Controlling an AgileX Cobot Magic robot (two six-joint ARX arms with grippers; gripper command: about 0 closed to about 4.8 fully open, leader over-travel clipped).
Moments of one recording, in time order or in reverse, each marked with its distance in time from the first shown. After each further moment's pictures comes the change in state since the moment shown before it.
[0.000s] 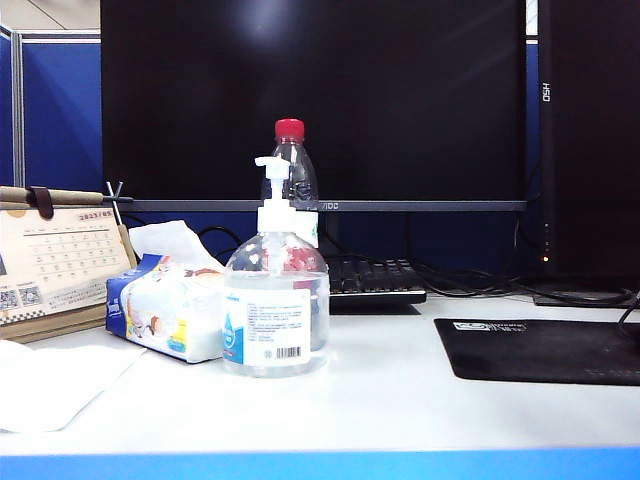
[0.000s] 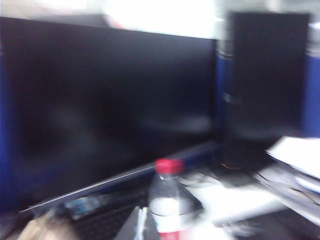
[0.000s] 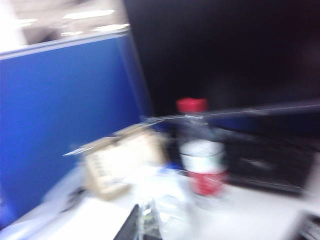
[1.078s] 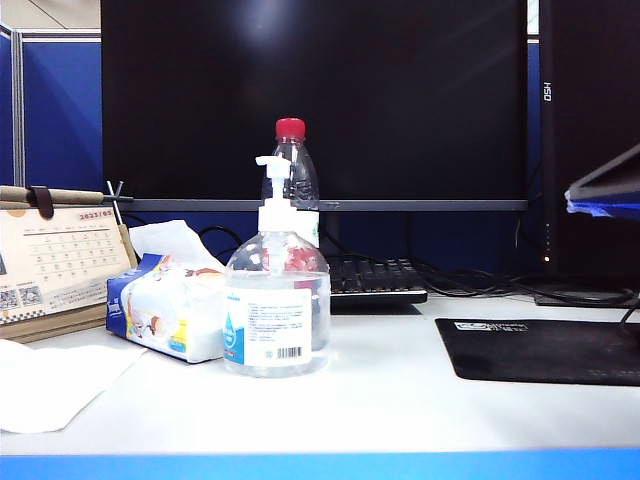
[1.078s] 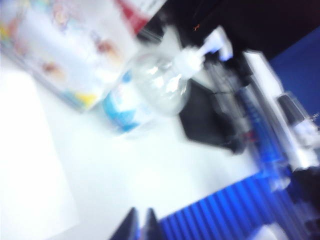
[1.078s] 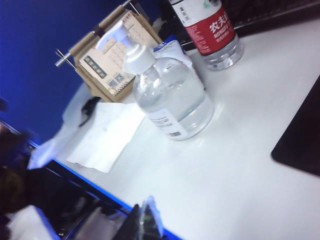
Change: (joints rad) left arm -0.512 -0.079 -0.471 -0.258 -0.176 -0.299; right arm 0.015 0.000 -0.221 -0.103 -0.154 0.266
